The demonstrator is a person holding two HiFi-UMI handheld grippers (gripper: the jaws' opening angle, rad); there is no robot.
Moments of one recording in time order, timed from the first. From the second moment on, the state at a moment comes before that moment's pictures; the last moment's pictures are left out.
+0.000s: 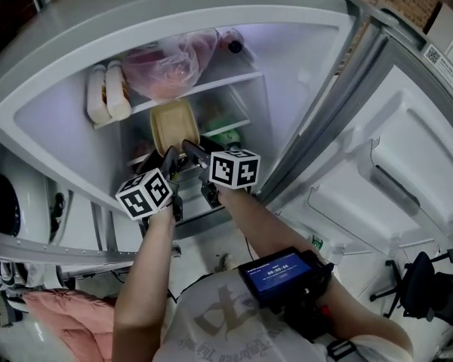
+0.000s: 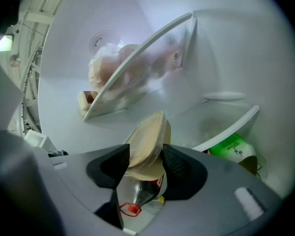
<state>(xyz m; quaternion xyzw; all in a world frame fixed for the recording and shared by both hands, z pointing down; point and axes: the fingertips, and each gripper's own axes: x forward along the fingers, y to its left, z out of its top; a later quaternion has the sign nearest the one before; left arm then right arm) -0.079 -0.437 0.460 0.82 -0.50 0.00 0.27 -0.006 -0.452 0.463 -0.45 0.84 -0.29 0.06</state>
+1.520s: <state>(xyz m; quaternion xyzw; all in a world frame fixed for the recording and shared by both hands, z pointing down) -0.045 -0.160 0.558 0.80 -0.51 0.01 0.31 0.030 -0.197 0.556 -0.33 0.89 -0.32 -0.01</state>
